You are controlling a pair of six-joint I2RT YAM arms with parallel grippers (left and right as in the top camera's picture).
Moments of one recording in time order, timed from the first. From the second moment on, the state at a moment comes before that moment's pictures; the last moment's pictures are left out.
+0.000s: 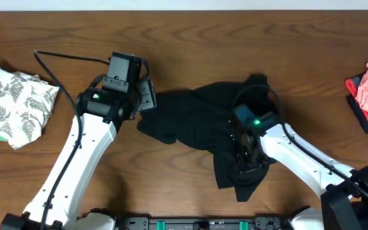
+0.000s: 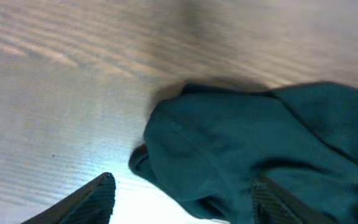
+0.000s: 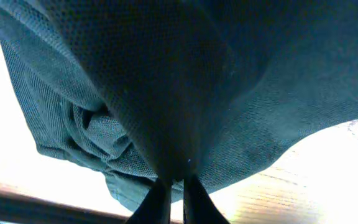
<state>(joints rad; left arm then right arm) -0.29 1.42 1.22 -0.87 -0.06 -0.47 0.53 1.55 0.88 -1.05 -0.06 0.26</state>
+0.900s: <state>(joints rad) -0.18 1.84 1.20 -0.71 0.15 -0.28 0.46 1.55 0.88 -1.00 0.22 0.46</state>
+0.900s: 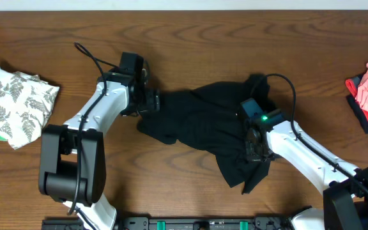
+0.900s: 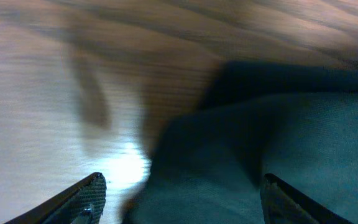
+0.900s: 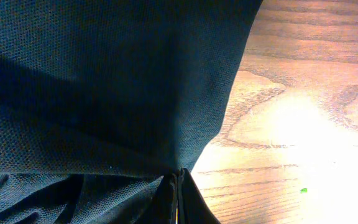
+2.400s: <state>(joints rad) 0.01 1.33 1.21 -0.62 0.22 -0.29 0.05 1.46 1.51 -0.92 0.41 0.04</state>
